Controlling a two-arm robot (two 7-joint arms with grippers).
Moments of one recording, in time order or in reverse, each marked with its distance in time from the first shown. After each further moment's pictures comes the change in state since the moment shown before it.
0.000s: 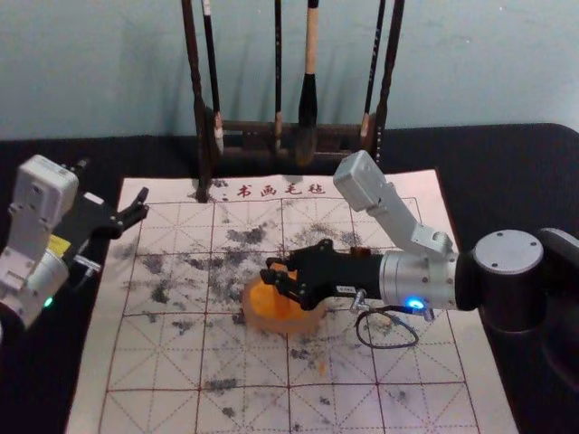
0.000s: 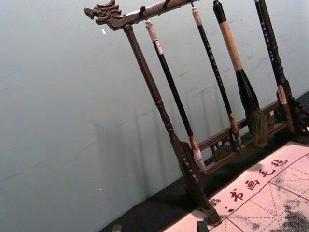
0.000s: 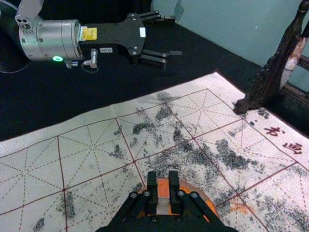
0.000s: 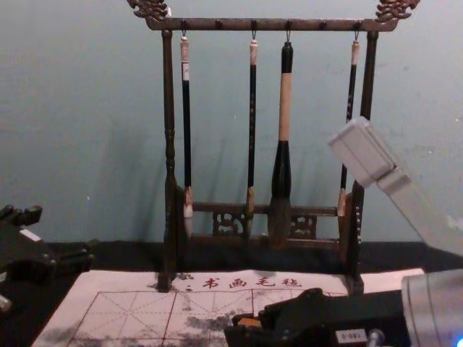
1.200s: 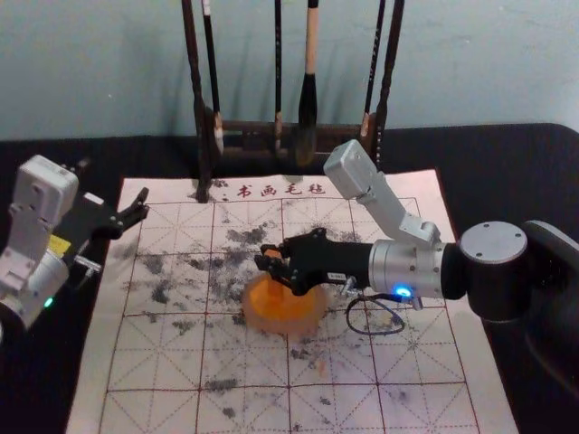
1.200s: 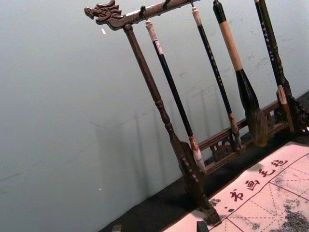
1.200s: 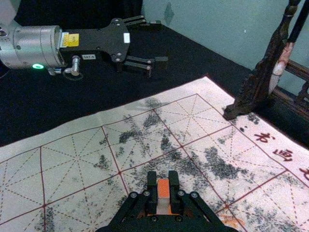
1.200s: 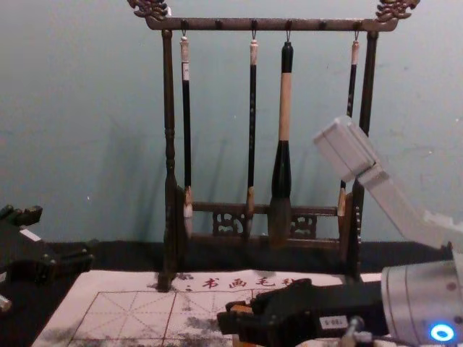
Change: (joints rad) left arm 0.000 0.000 0.000 0.000 0.000 0.000 0.000; right arm 0.040 -0.051 -0.003 0.080 -0.008 -0.018 -0.015
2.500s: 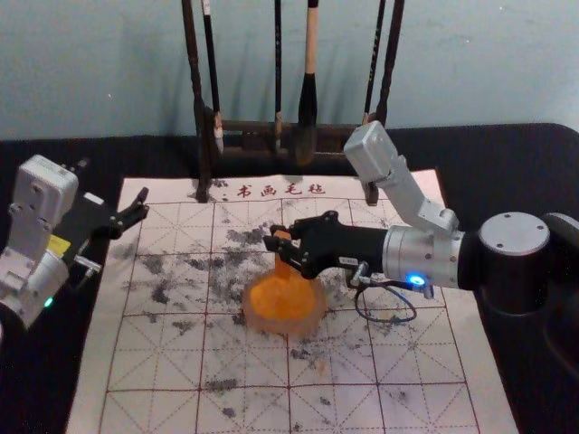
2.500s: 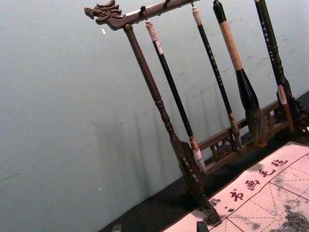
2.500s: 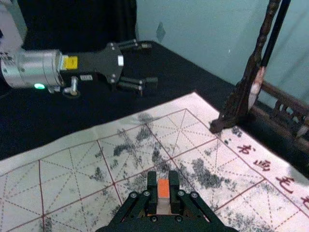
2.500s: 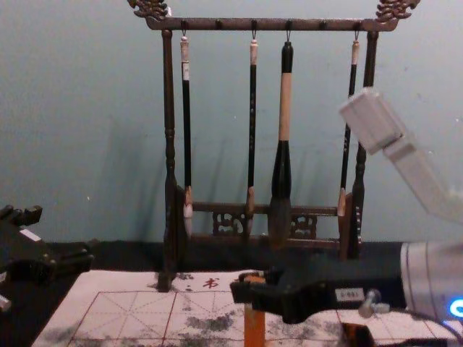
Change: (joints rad) left arm 0.000 0.000 0.000 0.000 0.000 0.000 0.000; right arm -0.021 0.026 0.048 -0.058 0.020 -0.002 -0.007
